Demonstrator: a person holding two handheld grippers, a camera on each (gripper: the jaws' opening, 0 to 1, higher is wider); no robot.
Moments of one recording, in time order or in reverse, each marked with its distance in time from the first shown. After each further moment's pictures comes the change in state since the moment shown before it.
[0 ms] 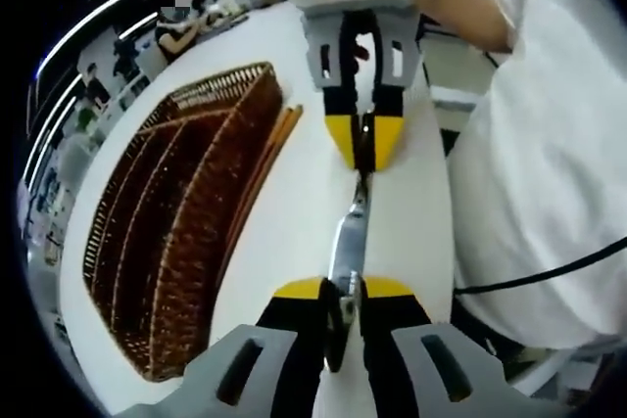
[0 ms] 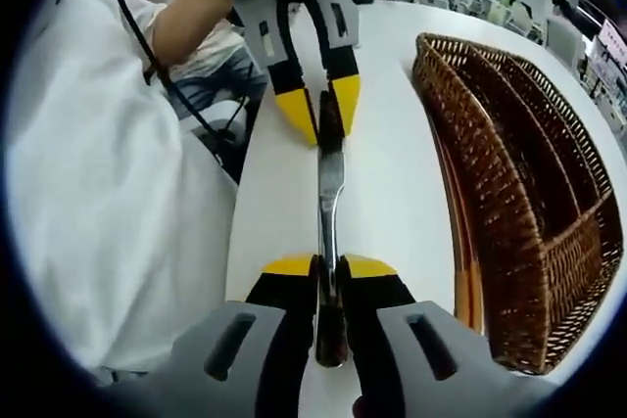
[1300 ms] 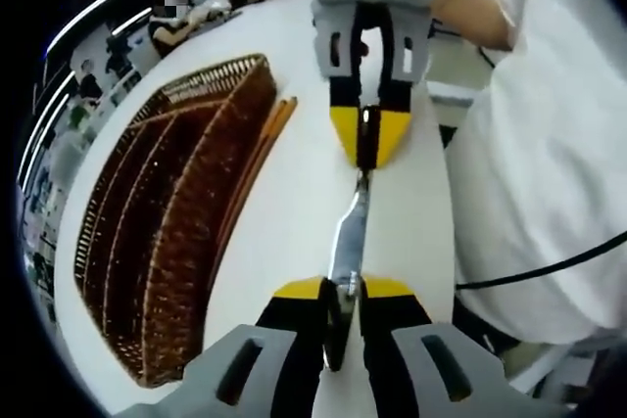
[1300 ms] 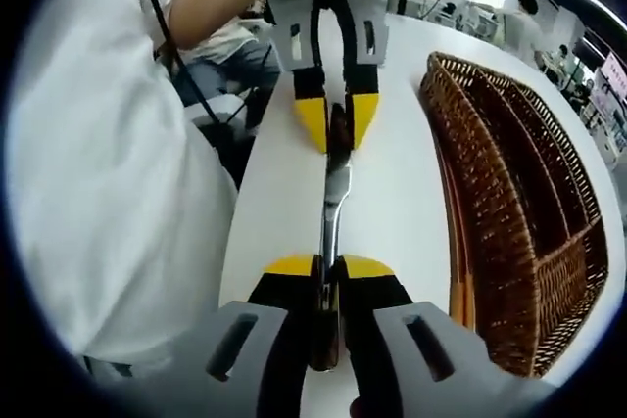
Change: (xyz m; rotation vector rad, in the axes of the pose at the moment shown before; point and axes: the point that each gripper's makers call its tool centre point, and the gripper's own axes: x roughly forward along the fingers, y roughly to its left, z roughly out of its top) left arm 0.005 0.000 -0.004 -0.009 0.024 -0.049; right arm 0.002 0.004 0.003 -0.105 -0.027 -0.057
